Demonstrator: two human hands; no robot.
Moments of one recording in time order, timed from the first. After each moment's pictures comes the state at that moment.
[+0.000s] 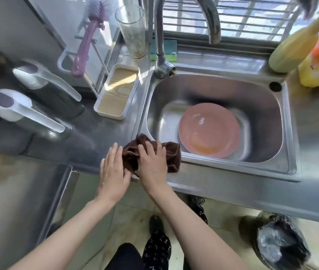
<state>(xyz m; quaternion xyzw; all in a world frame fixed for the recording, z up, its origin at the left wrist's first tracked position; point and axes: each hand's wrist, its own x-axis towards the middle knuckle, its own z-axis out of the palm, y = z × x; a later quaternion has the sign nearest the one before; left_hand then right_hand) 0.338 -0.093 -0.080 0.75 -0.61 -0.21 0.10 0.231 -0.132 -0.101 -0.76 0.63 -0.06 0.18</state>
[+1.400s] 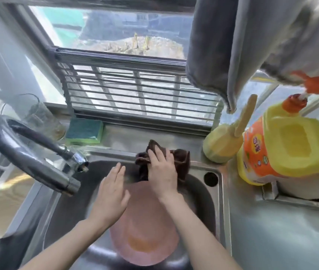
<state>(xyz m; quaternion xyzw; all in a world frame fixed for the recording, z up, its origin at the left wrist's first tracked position) 0.125 -0.372 -0.083 0.69 -0.68 -0.23 0.02 -0.014 -0.434 -0.109 -0.72 0.65 -0.15 0.16</state>
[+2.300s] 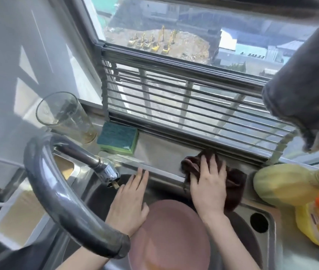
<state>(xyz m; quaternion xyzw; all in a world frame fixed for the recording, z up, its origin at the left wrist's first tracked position) 0.165 -0.406 -0.084 0.70 -0.68 -0.23 -0.01 -0.016 -0.474 -0.118 -0.68 0.71 -0.11 0.11</state>
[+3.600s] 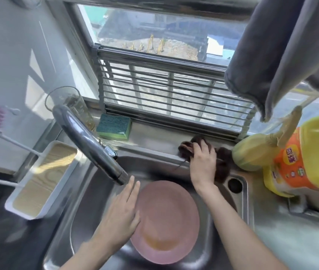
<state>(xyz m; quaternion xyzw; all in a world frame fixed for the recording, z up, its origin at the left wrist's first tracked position) 0.160 -0.315 -0.065 0.65 -0.71 -0.27 0.04 -0.037 -0.464 -0.127 -0.67 0.72 -0.15 0.09</state>
